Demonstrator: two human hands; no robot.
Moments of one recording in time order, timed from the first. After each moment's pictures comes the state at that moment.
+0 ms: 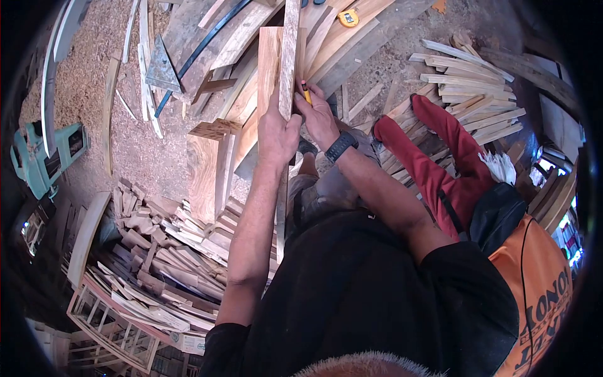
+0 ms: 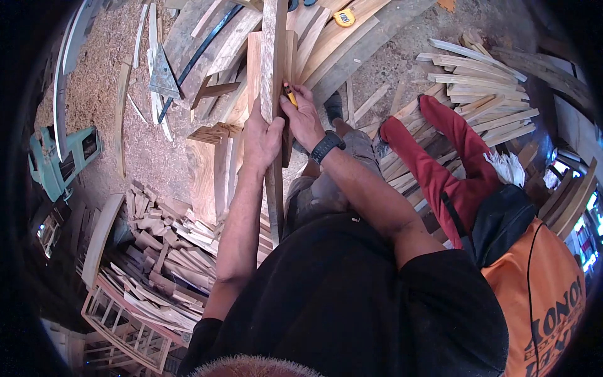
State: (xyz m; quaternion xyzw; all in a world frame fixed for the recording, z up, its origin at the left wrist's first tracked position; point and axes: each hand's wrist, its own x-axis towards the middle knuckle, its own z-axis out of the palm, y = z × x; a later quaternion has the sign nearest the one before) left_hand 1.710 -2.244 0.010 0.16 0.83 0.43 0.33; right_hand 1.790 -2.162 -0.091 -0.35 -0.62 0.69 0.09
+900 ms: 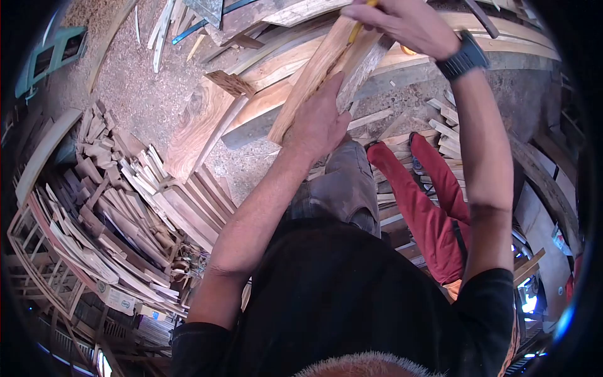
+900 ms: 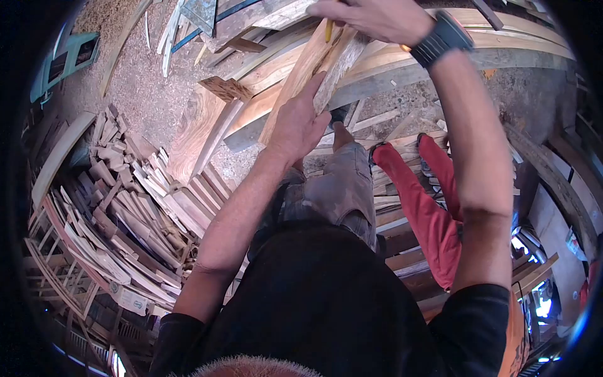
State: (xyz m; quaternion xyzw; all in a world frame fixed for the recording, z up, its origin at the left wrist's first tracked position) left_hand 1.718 -2.246 0.009 0.14 0.86 0.38 0.30; right_hand 1.606 -2.011 0.075 0.12 -0.89 0.41 -0.15
